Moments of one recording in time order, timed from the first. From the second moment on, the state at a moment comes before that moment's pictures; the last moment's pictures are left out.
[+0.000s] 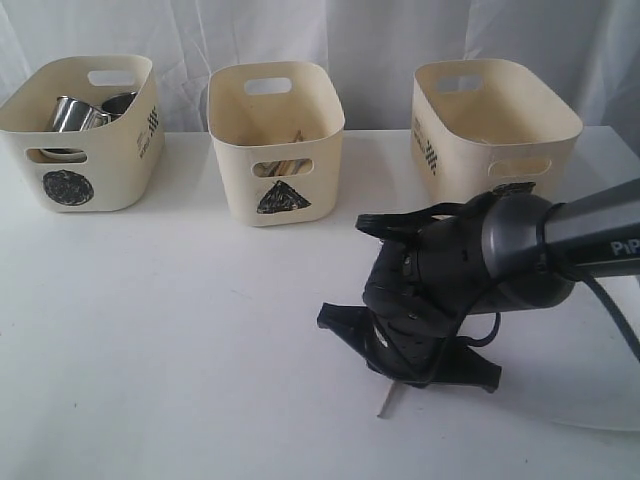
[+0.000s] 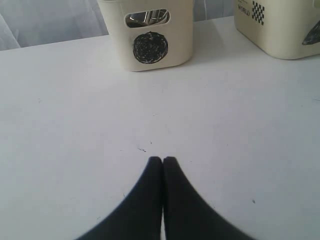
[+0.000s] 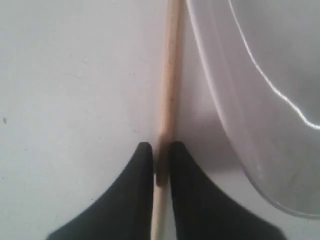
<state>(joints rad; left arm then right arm) -0.05 0.00 0.02 0.00 0.32 0.11 0.63 1.86 -0.97 -0.46 0.60 1.52</state>
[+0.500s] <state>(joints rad) -0.05 0.00 0.02 0.00 0.32 0.11 0.73 1.77 -0.96 -0.52 0.27 1.38</state>
